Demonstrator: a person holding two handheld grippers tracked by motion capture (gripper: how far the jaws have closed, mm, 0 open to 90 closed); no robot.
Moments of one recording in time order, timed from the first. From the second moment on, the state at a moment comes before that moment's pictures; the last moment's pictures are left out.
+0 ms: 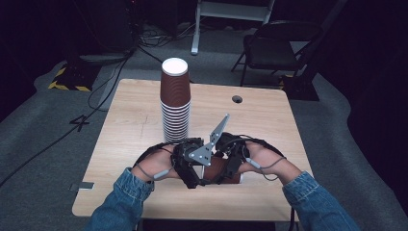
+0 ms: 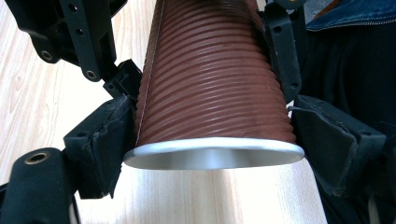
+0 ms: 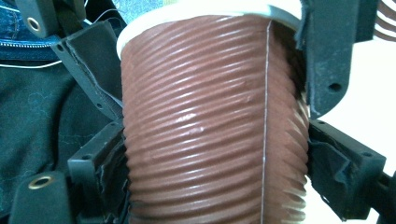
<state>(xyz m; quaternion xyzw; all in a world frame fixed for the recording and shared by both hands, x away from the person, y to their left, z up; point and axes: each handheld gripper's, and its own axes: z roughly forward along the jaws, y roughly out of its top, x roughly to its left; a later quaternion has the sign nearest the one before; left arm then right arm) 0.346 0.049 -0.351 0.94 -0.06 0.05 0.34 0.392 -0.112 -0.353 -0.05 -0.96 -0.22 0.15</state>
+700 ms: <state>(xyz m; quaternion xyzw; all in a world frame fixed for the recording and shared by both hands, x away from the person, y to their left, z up) 0.353 0.060 -0.346 0.92 -0.04 0.04 0.39 0.393 -0.117 -0.345 -0.05 -0.96 -0.23 0.14</state>
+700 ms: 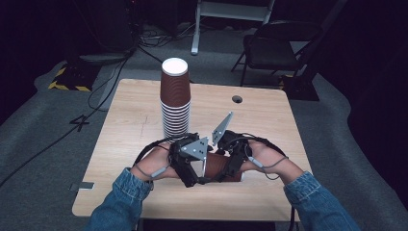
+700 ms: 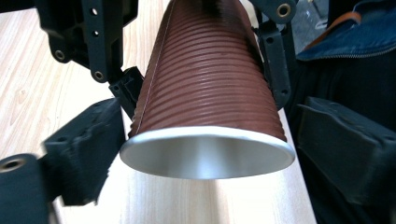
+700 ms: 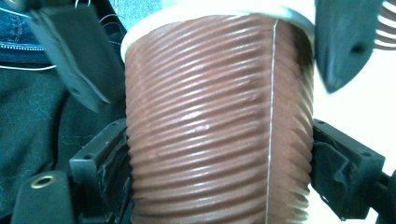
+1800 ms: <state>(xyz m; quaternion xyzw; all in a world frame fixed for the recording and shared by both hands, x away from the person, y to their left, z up) 0.354 0.156 -0.356 0.84 0.10 0.03 0.53 0.389 -0.198 -0.324 -0.14 -0.83 -0.54 -0.09</state>
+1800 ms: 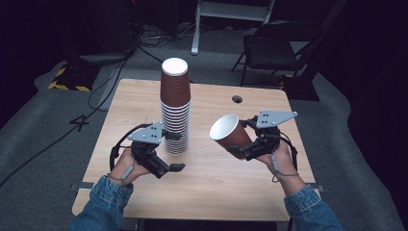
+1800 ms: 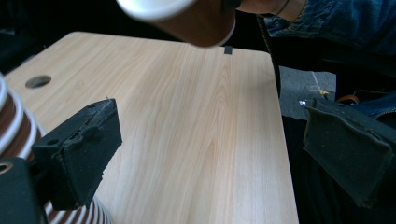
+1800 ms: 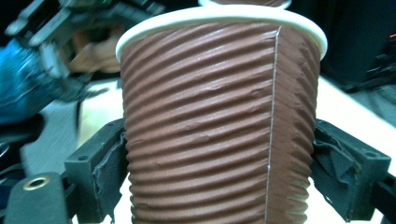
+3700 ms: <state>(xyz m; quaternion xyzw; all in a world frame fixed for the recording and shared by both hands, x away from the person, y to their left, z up) 0.394 0.240 -0.479 0.81 0.43 0.05 0.39 0.425 -0.271 -0.449 -0.38 -0.74 -0.51 -0.20</state>
